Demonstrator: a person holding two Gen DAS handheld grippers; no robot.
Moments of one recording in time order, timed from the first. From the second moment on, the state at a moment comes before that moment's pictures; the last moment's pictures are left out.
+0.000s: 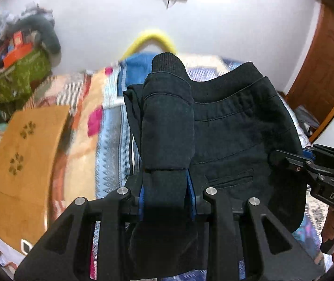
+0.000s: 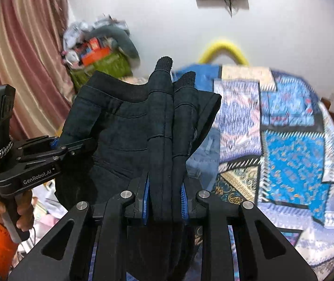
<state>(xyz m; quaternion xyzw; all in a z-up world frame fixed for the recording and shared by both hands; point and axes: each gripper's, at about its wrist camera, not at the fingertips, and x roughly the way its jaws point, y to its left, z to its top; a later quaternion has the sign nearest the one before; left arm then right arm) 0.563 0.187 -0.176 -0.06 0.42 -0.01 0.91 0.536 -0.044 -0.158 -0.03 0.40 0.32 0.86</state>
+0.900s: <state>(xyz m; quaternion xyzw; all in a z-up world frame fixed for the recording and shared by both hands) 0.571 0.189 -0.235 -0.01 0.46 0.03 0.89 0.538 -0.061 -0.201 -0.02 0.44 0.29 0.85</state>
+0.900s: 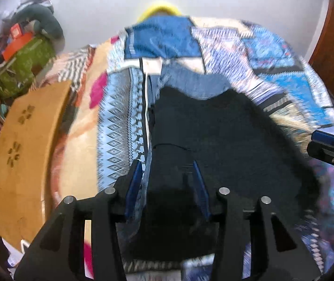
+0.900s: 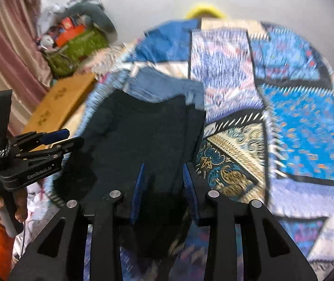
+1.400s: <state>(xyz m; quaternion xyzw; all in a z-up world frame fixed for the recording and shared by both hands) 0.349 0.134 -0.022 -0.01 0.22 0.00 0.98 0.339 -0.126 -0.011 -0.02 0.20 0.33 0.92</state>
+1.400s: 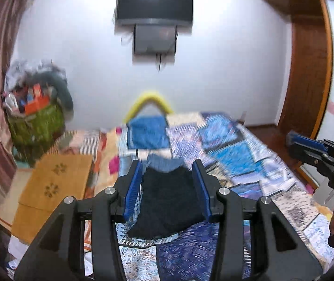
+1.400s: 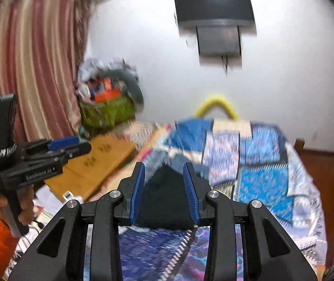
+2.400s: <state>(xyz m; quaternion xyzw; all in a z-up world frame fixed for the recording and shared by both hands) 0.160 0.092 0.019 0.00 0.09 0.03 1.00 0.187 -0.164 0.026 0.04 0.08 0.28 0.96</state>
